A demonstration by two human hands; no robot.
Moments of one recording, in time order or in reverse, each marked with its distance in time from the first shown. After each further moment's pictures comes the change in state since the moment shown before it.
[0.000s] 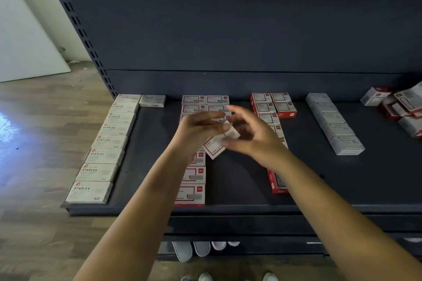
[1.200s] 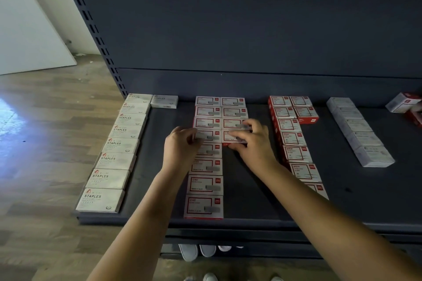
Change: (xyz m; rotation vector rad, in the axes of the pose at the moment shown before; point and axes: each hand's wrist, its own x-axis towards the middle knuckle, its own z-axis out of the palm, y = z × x) left_hand 0.025 -0.060 -0.058 0.770 0.348 0.141; right_hand 0.055 0.067 0.048 -0.566 0.234 -0.038
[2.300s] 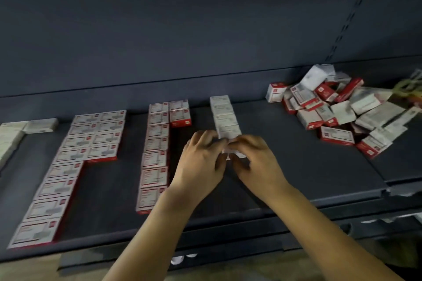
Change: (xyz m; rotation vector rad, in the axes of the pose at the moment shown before) left_hand -0.088 0.242 0.193 0.246 -0.165 0.684; right_hand -0.102 0.190 -0.210 0.026 0.197 -0.133
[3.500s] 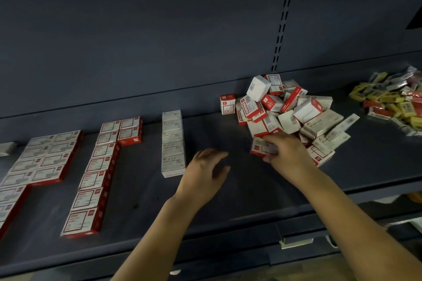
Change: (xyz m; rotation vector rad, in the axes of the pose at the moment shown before) left_hand 0.055 0.093 0.089 -0.208 -0.101 -0.155; right_hand -0.004 0.149 -0.132 -0.190 -0.188 0.303
